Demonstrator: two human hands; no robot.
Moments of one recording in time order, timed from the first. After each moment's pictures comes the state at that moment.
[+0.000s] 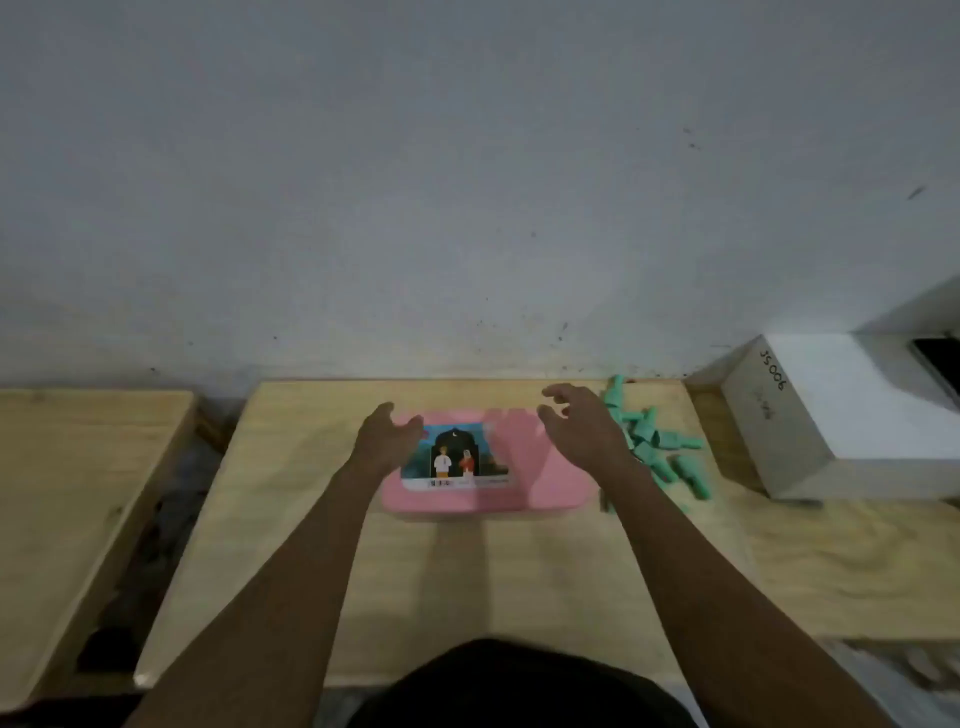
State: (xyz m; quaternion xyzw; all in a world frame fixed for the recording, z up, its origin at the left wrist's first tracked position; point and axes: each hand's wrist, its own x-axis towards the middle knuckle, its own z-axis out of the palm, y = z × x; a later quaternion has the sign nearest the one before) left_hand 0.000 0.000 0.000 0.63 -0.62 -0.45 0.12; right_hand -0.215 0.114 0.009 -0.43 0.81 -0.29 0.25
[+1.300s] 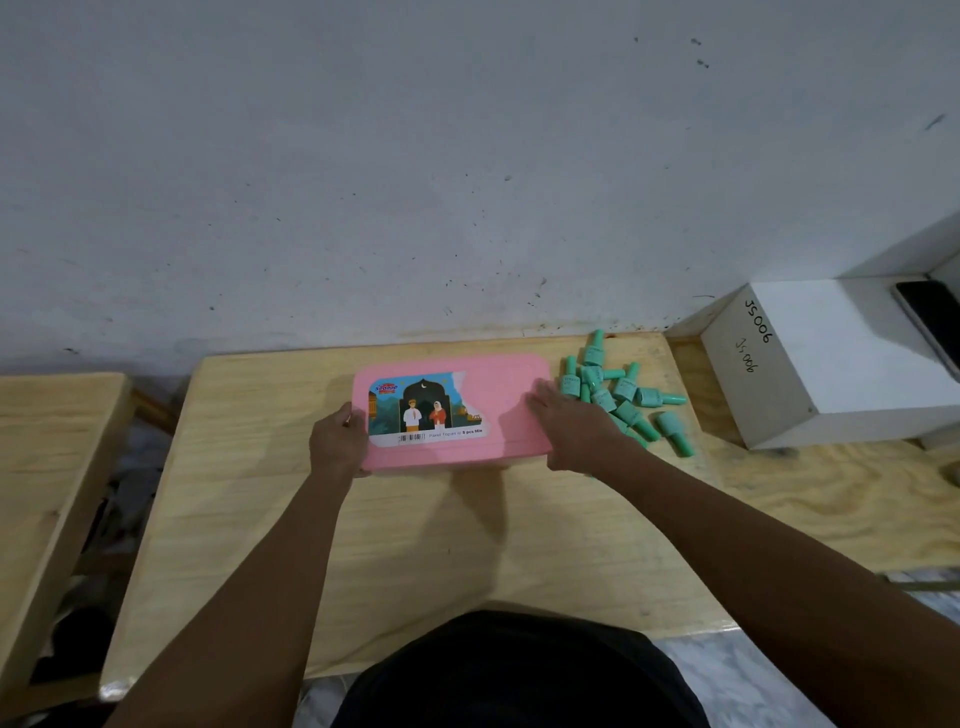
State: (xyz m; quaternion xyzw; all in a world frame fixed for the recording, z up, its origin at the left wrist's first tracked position) left_hand 0.021 -0.024 -0.075 0.69 -0.52 -0.48 0.16; right_hand -0.241 0.121 -0.030 -0.66 0.73 0.13 0.13
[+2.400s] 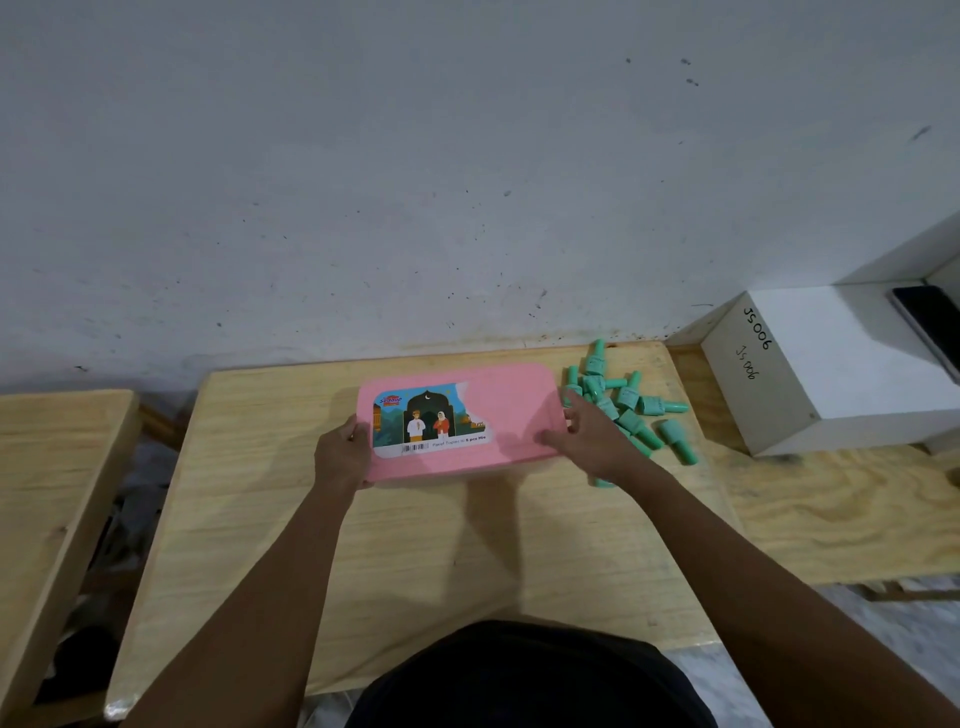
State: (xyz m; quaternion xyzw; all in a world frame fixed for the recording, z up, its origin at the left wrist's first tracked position) left_hand 0.022 -0.023 -0.077 0.67 -0.52 -0.50 0.17; right_hand -0.238 0.140 -0.024 -0.36 0.78 -0.30 0.41
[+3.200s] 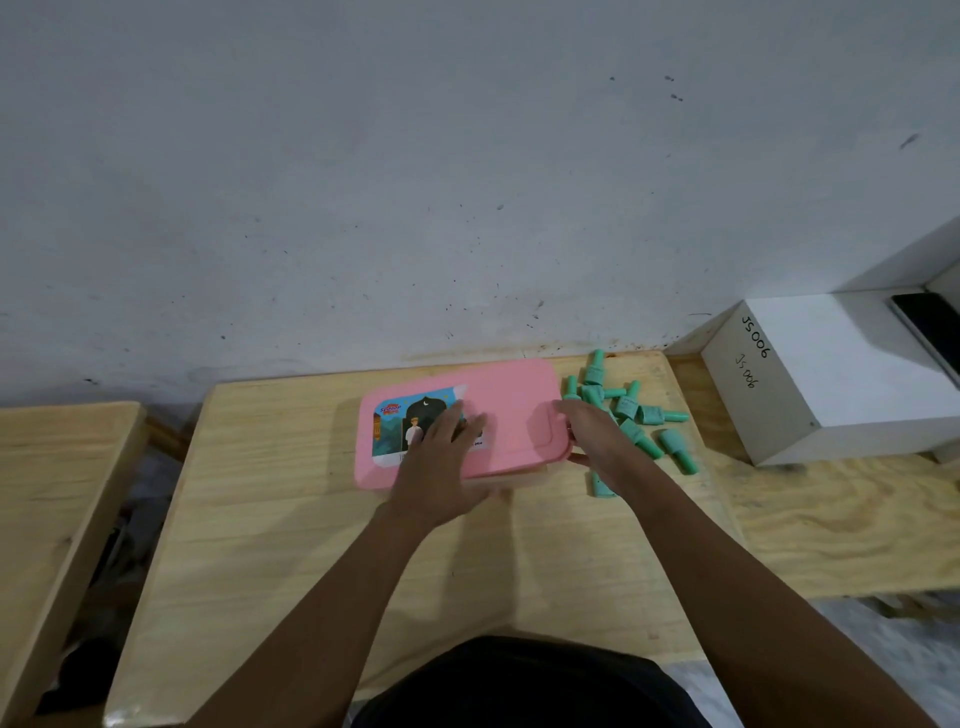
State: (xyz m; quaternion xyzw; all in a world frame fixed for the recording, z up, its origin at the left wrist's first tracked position) left_hand -0.042 0.041 -0.049 0.35 -0.92 -0.19 0.00; right_hand -0.247 0.126 -0.028 -0.17 0.76 -0.40 0.49
